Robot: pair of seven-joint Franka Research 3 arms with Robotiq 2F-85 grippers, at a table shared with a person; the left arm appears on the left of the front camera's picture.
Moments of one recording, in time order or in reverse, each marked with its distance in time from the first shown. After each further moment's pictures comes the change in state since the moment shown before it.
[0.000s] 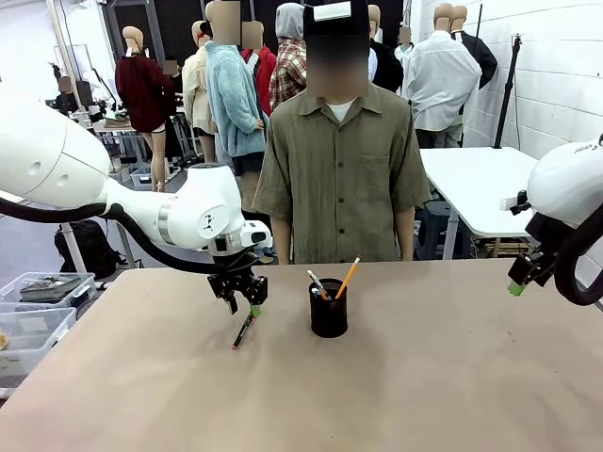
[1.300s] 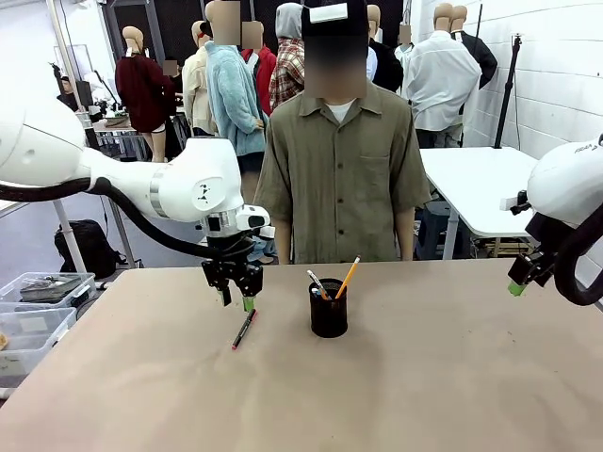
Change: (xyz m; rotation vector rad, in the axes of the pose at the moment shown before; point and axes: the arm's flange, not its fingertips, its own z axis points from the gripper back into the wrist) left arm -0.021 -0.019 0.052 0.002 0.091 -0.099; right arm 0.000 0.000 0.000 0.000 0.000 -0.001
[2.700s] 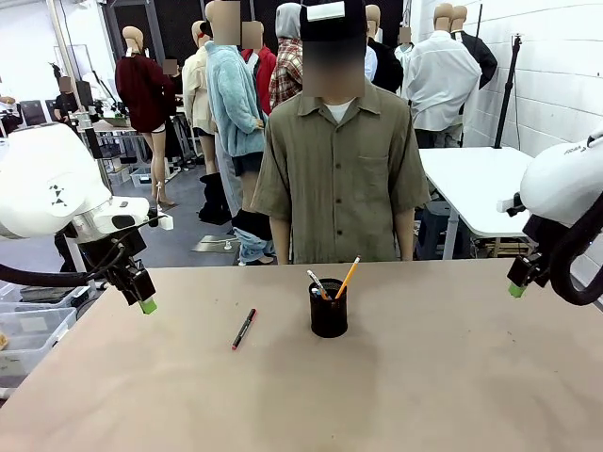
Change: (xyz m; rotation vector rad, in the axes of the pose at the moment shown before) left arm -0.174 0.118 0.055 0.001 -0.209 -0.165; right arm 0.003 0.006 0.000 -0.013 0.028 0.015
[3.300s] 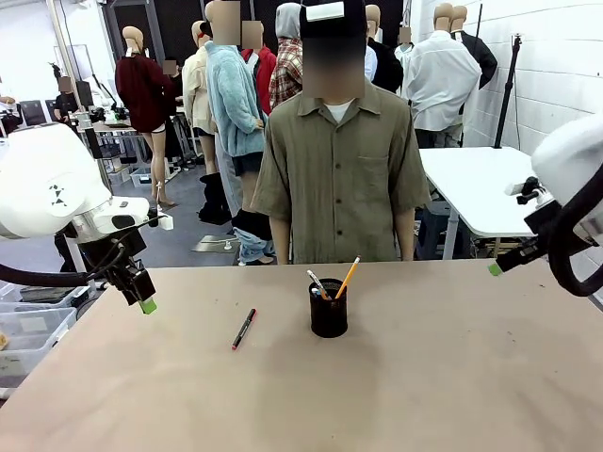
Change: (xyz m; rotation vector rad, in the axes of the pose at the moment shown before) left arm 0.000 0.000 0.000 0.000 0.000 0.000; right arm -0.009 -0.005 -0.003 0.055 -0.345 0.064
